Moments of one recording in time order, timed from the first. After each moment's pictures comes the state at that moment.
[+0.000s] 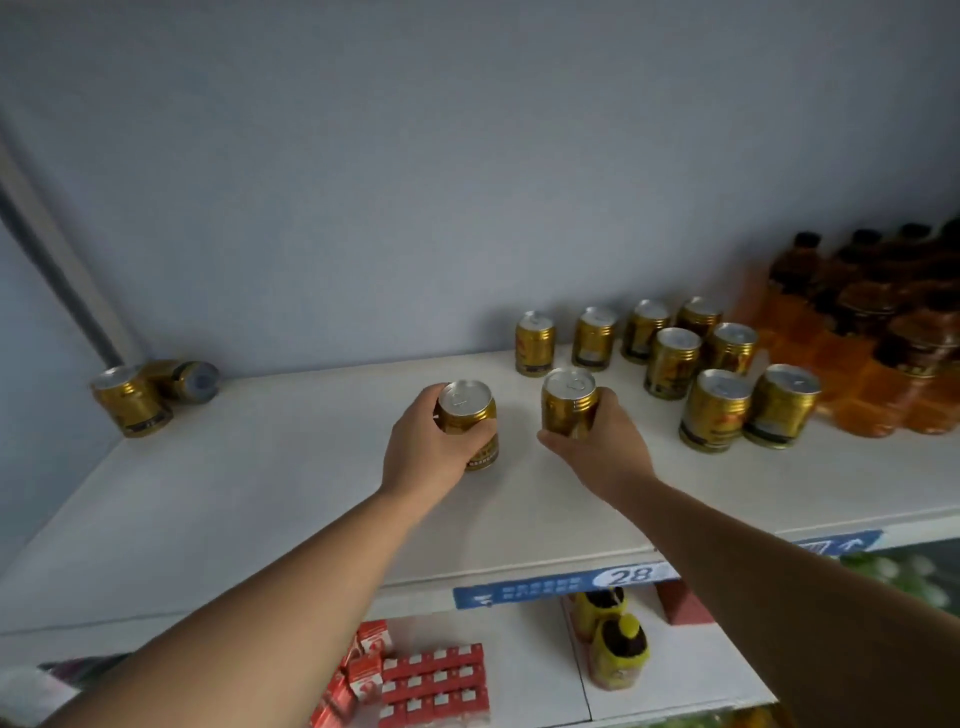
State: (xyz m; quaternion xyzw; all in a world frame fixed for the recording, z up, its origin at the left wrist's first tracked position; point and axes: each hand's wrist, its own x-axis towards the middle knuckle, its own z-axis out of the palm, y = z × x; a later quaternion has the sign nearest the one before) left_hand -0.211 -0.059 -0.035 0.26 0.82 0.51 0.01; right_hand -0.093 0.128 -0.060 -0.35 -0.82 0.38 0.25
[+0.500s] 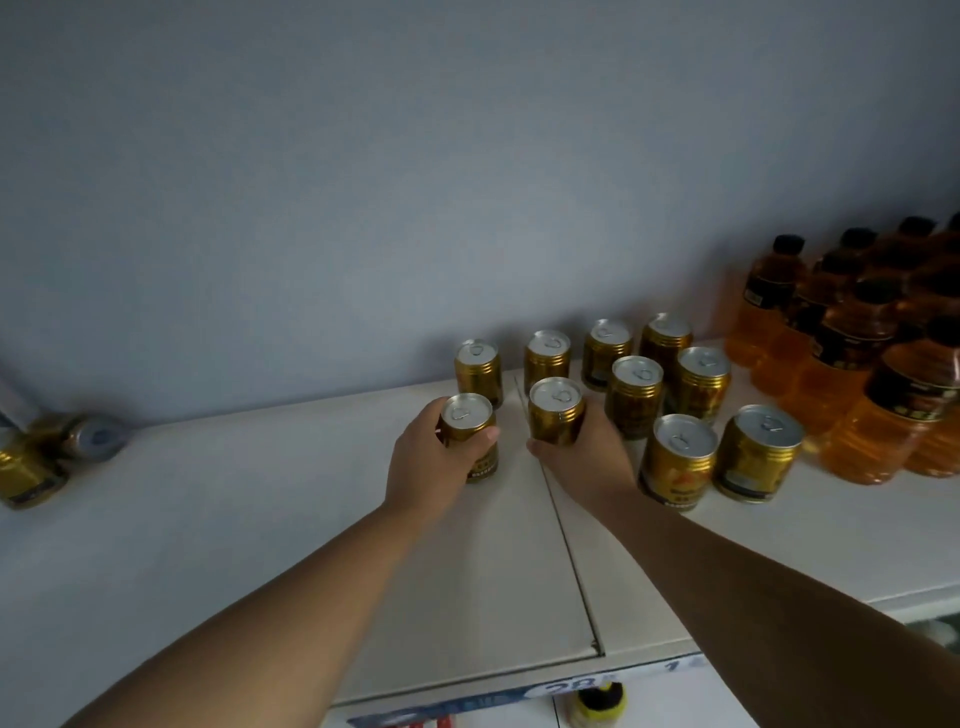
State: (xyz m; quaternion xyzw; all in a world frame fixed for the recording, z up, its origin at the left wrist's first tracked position) left_hand -0.230 0.068 -0.048 0.28 0.82 0.50 0.04; right_hand -0.124 0.240 -0.081 -0.34 -0.78 0.47 0.26
